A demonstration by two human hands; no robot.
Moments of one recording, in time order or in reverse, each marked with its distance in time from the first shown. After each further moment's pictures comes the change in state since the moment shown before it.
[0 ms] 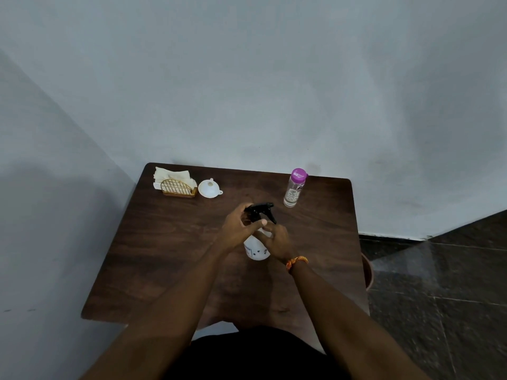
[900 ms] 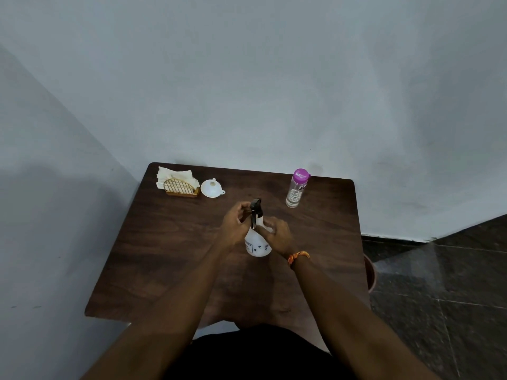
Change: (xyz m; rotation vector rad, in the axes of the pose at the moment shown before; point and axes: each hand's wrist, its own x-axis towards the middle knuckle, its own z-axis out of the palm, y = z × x) left_hand -0.002 0.001 -0.004 -0.094 0.110 -0.034; right_hand 0.015 0.000 -0.003 -0.005 0.024 -0.011
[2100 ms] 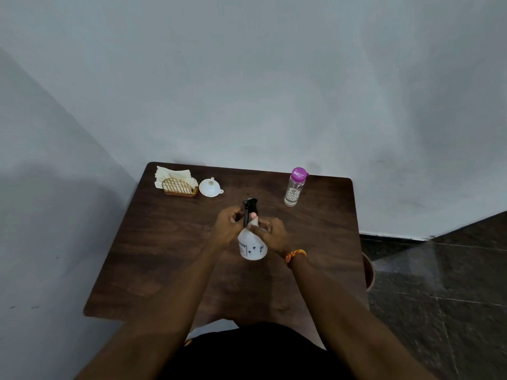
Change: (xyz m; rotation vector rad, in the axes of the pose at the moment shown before) left_hand -0.006 -0.003 -0.012 -0.048 -0.052 0.021; right_hand -0.004 -0.017 0.000 0.022 -0.094 -0.010
